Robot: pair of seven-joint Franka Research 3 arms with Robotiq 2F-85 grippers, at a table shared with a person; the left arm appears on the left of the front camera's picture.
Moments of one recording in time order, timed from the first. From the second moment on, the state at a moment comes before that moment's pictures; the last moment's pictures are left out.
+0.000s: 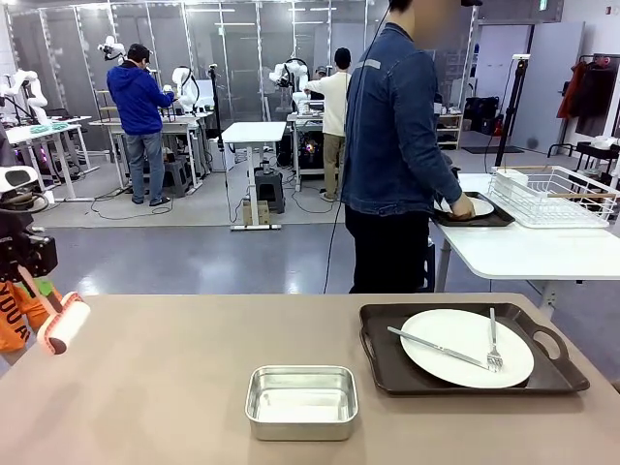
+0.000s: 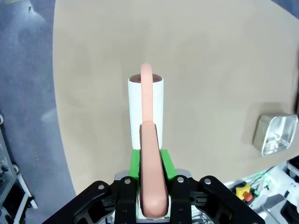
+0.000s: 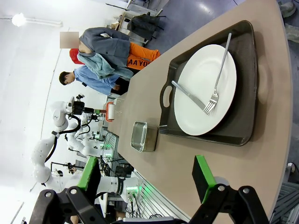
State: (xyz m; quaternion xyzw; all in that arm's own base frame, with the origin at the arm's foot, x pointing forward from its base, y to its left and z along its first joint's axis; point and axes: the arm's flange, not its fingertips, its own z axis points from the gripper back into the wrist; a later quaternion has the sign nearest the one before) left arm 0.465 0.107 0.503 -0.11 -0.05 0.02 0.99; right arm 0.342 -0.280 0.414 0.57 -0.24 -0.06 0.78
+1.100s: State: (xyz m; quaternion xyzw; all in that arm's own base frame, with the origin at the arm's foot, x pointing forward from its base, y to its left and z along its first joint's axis) left arm 0.467 0.111 0.496 -0.11 -0.04 0.03 0.99; right arm 0.342 -0.280 0.414 0.57 -0.24 -0.06 0.78
